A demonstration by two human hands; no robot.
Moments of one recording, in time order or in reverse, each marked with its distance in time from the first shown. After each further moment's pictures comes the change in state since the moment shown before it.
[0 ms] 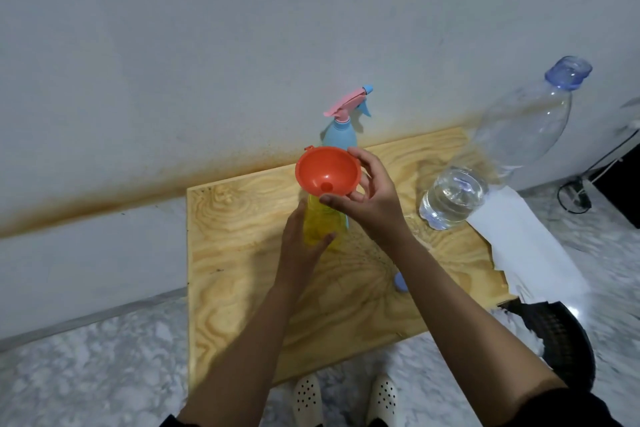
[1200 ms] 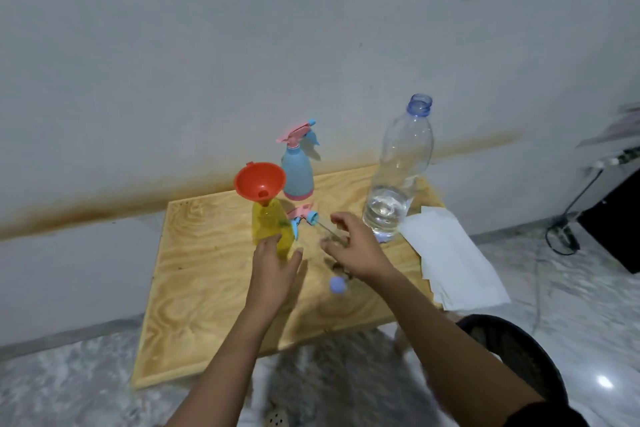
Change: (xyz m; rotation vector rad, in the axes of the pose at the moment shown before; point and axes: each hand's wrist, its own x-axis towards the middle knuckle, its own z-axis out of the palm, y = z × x) left_hand -0.072 0.101 0.033 0.256 0.113 -0.110; right_hand -0.065 0.021 -0.100 -0.507 -0.125 0.035
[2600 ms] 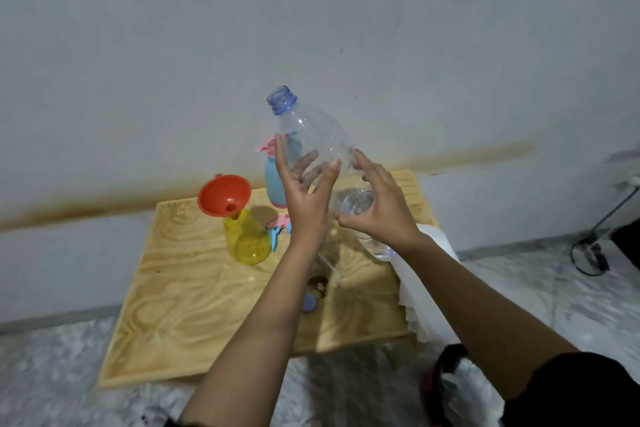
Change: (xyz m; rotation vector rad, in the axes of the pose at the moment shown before) left_hand 0.063 0.178 0.062 -0.901 0.294 0.176; right_hand 0.063 0.012 -0.123 -0.136 0.122 -0.341
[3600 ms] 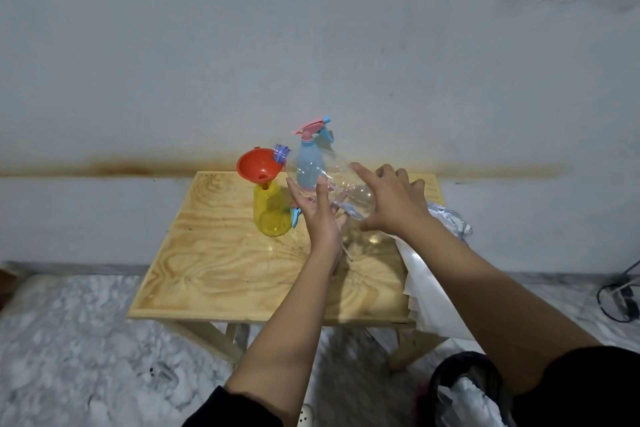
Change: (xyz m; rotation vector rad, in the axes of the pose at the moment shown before) left_hand -0.054 -0.015 -0.016 -0.318 0.304 -0.406; right_hand -0.016 -0.041 -0.012 -0.725 -0.349 -0.009
